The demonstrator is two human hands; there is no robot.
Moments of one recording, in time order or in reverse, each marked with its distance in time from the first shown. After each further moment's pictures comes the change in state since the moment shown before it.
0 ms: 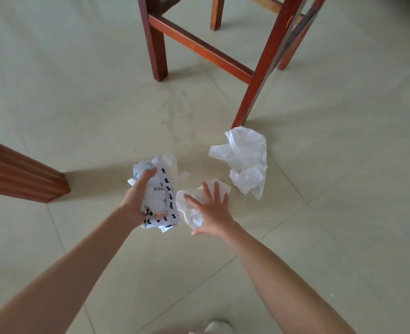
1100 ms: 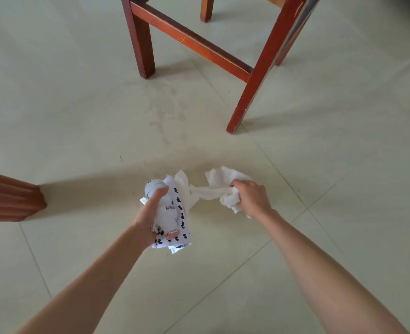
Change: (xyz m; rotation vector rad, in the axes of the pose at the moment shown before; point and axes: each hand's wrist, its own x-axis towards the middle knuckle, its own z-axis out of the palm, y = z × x) left_hand 0.039 -0.028 0.021 -0.031 -0.087 -0.116; right_hand 0.013 0.098 -0.039 0.081 0.290 0.252
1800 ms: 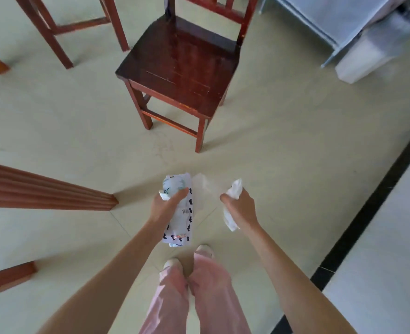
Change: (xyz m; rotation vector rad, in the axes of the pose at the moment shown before) left_hand -0.506 0.126 0.156 0.483 0.047 0.258; right_hand -0.343 -0.139 -0.445 1.112 0.055 0.567
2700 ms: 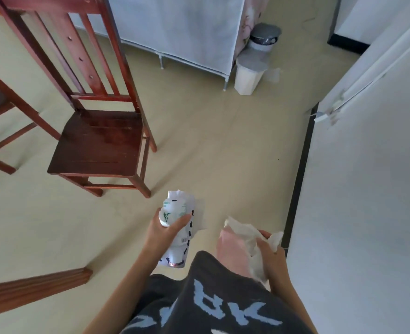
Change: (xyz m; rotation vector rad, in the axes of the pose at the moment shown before) left_hand -0.185 0.124 0.196 0.430 -0.264 0.342; right_hand -0.176 0.064 -0.265 0.505 0.324 0.096
